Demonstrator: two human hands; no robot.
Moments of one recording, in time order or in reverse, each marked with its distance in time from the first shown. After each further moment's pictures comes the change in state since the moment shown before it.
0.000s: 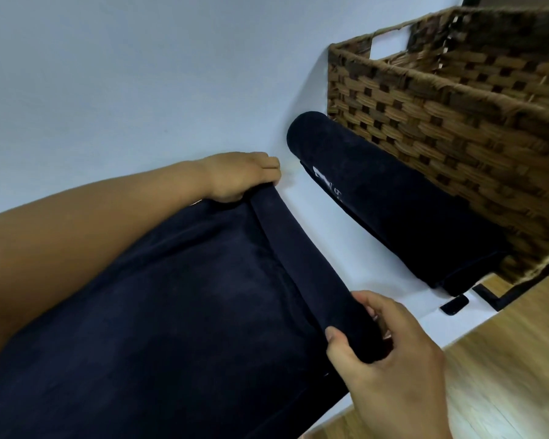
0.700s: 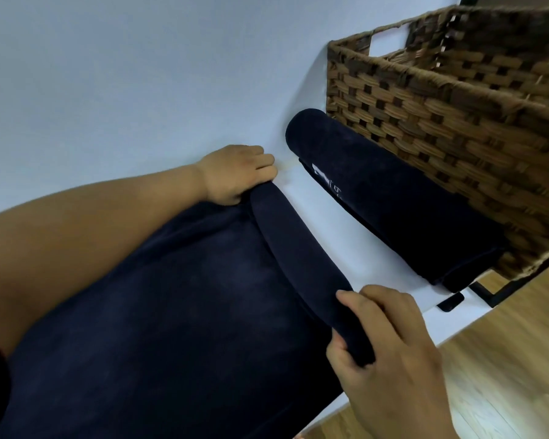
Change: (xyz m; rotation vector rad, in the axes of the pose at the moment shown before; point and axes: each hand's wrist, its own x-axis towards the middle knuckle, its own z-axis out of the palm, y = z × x) left_hand -0.001 -0.001 0.013 0.316 0.284 0.138; right_hand 0.006 0.000 0.002 -0.310 0.129 -0.525
